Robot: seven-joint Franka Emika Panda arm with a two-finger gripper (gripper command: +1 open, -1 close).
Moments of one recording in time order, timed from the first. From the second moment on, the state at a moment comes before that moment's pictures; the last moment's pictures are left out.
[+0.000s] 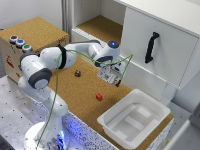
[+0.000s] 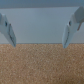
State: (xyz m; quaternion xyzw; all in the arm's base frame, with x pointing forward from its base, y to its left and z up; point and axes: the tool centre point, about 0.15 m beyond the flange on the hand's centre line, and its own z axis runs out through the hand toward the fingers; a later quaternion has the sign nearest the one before) arm 0.415 -0.135 0.370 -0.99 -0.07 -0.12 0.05
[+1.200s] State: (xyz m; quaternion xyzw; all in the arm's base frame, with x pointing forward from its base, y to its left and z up) arm 0.429 -0.225 0.495 -0.97 -0.02 -0.23 -0.03
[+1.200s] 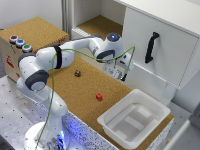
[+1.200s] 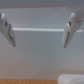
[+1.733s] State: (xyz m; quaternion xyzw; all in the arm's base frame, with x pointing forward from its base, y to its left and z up) arm 0.435 -0.270 0.571 -0.96 -0.01 -0.28 -0.06
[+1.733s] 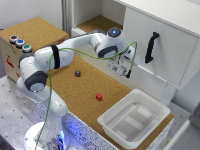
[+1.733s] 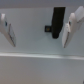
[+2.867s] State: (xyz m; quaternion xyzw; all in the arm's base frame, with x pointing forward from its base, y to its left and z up) arm 0.507 -0.305 0.580 -0.96 0.00 -0.27 -0.01
